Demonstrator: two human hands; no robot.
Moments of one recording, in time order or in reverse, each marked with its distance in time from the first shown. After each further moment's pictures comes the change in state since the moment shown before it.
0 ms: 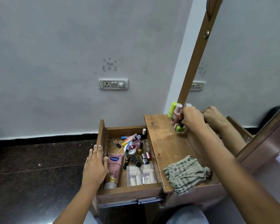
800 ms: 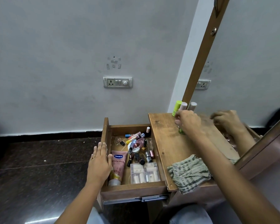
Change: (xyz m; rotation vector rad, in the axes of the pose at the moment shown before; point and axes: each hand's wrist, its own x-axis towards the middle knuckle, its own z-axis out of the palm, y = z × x) left_hand -0.001 0.002 -0.002 -0.015 0.007 -0.006; right_hand -0.014 -0.018 0.024 0.014 0.113 -0.109
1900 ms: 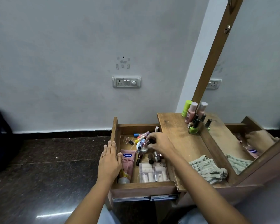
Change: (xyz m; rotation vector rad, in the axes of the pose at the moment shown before) left_hand -0.001 0.000 -0.002 -0.029 -0.011 0.005; right_hand -0.043 -0.096 0.085 0.577 -0.341 -0.124
